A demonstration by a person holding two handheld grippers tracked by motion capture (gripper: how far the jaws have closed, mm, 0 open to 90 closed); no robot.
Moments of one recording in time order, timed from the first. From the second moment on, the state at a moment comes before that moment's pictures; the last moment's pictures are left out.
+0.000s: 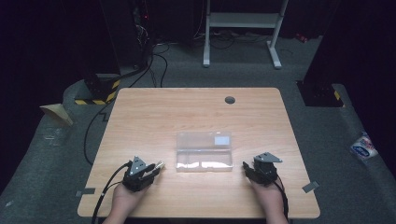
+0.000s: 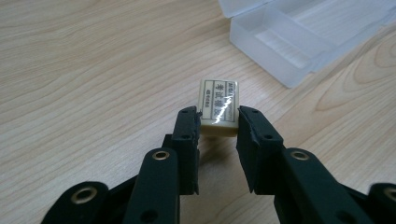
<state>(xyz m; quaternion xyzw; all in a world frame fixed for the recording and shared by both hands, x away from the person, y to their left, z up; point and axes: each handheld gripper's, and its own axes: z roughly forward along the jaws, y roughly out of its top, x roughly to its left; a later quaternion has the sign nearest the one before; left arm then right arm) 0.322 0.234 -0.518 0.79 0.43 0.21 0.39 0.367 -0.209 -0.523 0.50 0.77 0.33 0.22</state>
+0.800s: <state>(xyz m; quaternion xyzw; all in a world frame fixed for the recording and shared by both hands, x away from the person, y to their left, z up) 0.327 0.187 -0.481 0.79 0.40 0.23 0.40 0.366 -0.209 -0.523 0.49 0.77 0.33 0.22</state>
